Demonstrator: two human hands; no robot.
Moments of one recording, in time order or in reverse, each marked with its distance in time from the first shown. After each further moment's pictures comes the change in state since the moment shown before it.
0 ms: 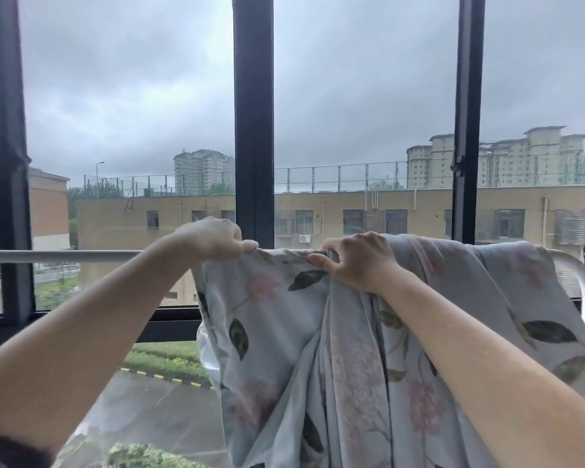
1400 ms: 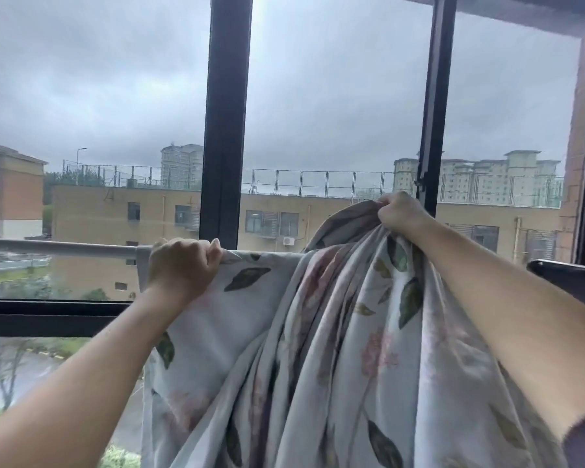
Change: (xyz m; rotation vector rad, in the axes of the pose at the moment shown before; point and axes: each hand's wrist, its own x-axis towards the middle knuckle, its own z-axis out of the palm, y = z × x) left_hand -0.014 0.067 0.069 0.039 0.701 -0.109; right_hand 0.006 0.144 -0.073 0.407 -0.053 0.586
